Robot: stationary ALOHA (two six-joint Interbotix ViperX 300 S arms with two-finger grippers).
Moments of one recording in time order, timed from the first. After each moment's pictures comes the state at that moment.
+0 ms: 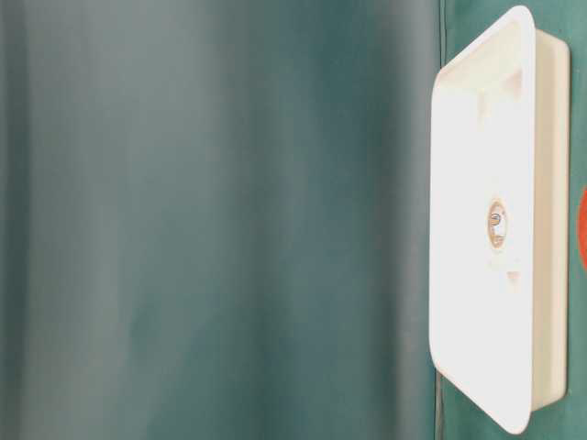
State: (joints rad) left arm 0.04 -0.93 1.11 0.00 0.13 0.15; right arm 0.00 -0.85 1.07 -0.01 0.01 0.03
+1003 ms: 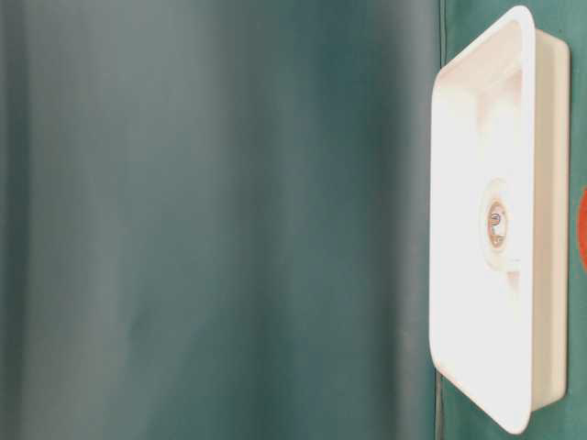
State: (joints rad) left arm 0.04 -0.94 1.12 0.00 0.12 0.14; right arm 0.00 -0.85 1.07 0.00 0.01 0.04
